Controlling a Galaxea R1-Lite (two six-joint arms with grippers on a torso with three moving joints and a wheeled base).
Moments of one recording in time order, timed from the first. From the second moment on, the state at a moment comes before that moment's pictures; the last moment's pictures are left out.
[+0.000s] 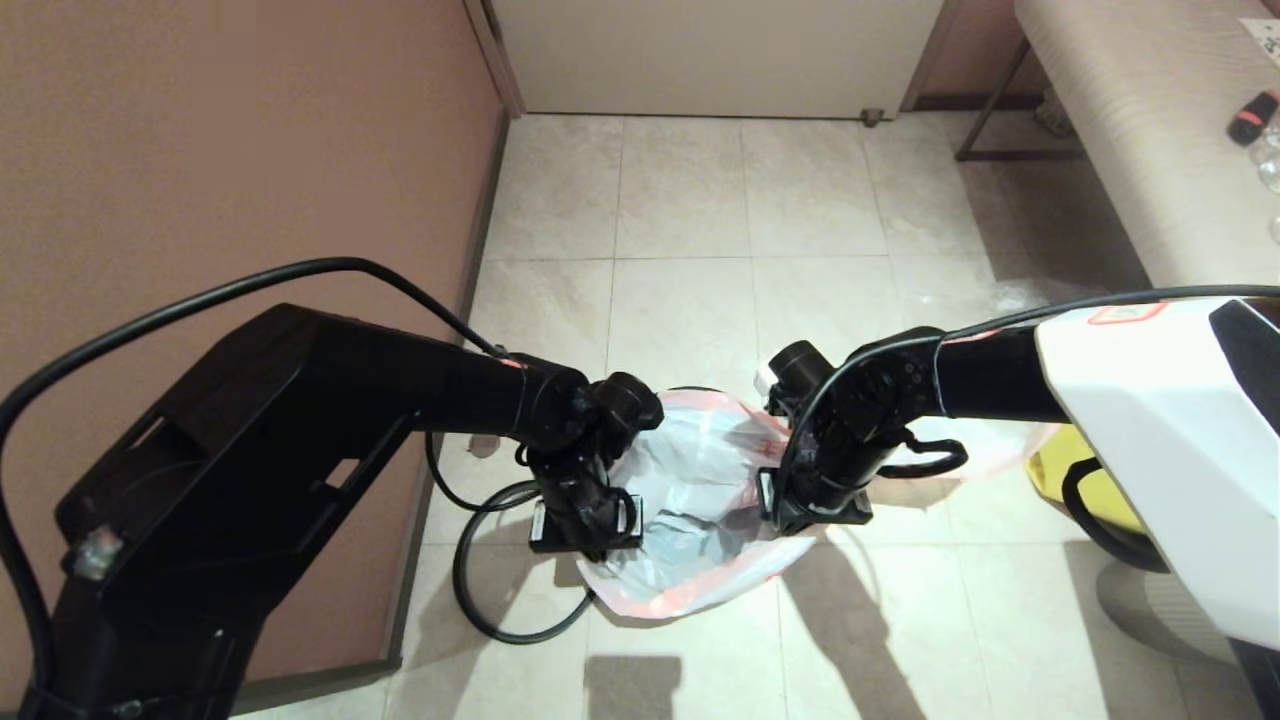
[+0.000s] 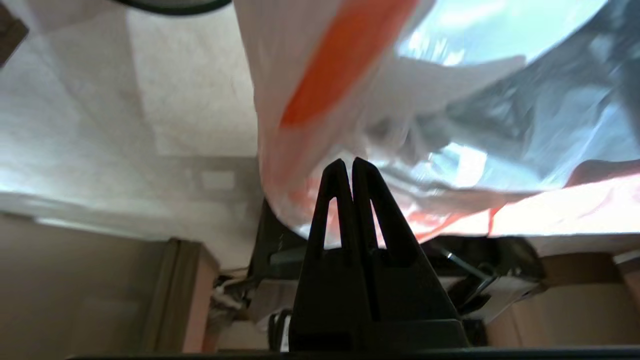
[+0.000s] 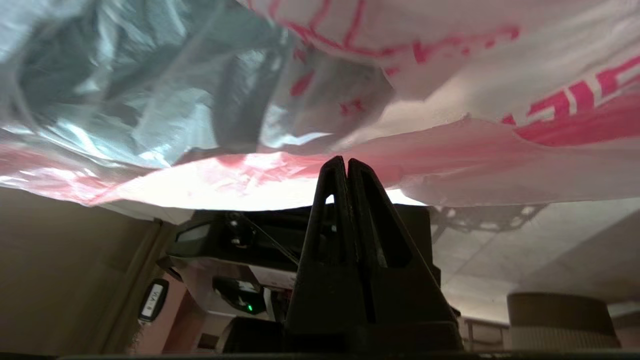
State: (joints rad) left arm -0.57 2.29 -1.69 0.73 0.15 -0.53; right arm 0.54 2.32 -1.88 0.74 0.00 0.49
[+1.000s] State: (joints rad) left arm -0.57 2.42 -1.58 0.53 0.34 -0.60; right arm 0.49 2.43 -1.83 0.58 -0.01 0.57
